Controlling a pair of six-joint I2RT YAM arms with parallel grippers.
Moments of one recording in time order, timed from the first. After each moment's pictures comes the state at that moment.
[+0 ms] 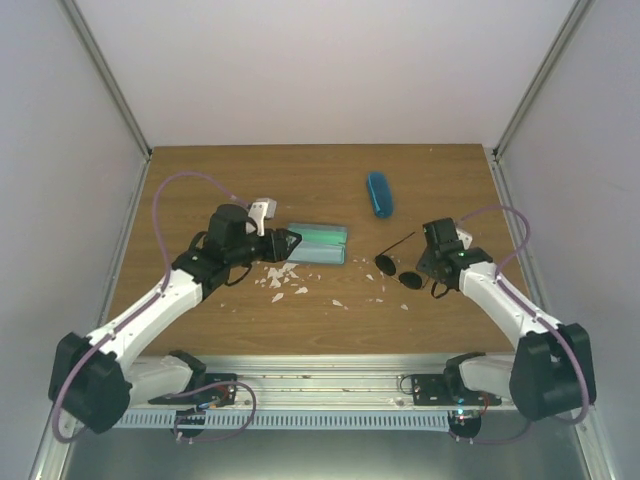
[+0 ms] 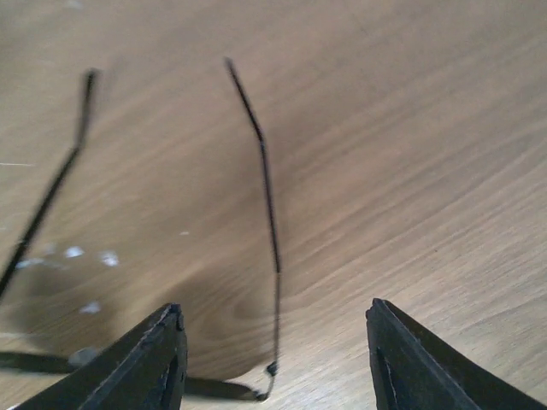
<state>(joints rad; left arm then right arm) -0.47 1.17 0.82 -0.20 0.32 -0.50 0.29 1.21 0.77 -0.65 0.33 0.73</state>
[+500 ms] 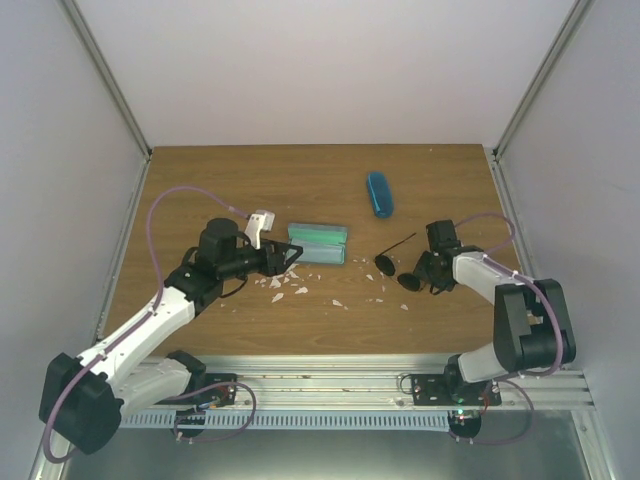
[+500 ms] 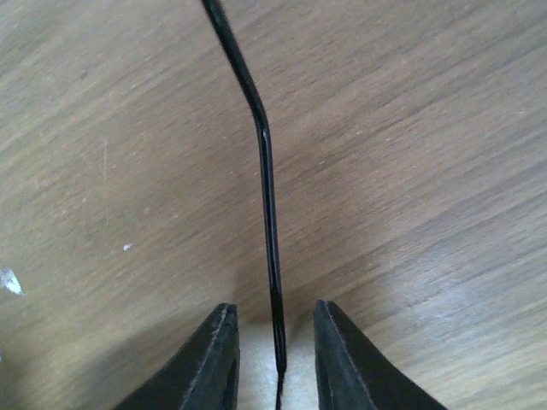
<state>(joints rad) -0.47 1.03 0.69 -0.10 0.48 -0.49 0.14 1.46 0.70 -0.46 0.12 0.62</state>
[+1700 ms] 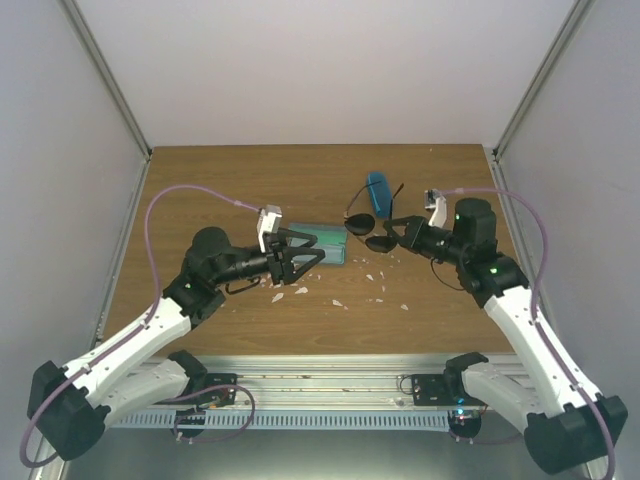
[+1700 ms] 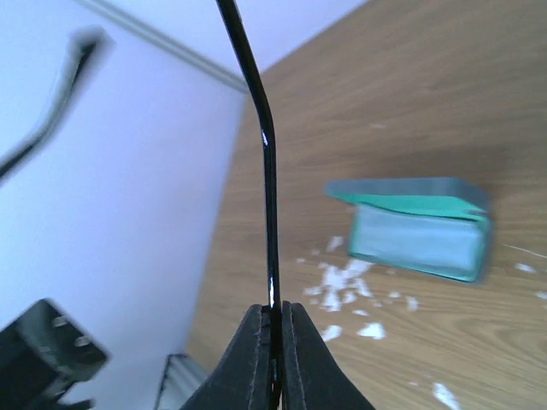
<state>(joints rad) -0.61 0.94 0.69 0.28 0.64 -0.61 0.27 0.96 0.87 -0.39 -0.53 0.74</state>
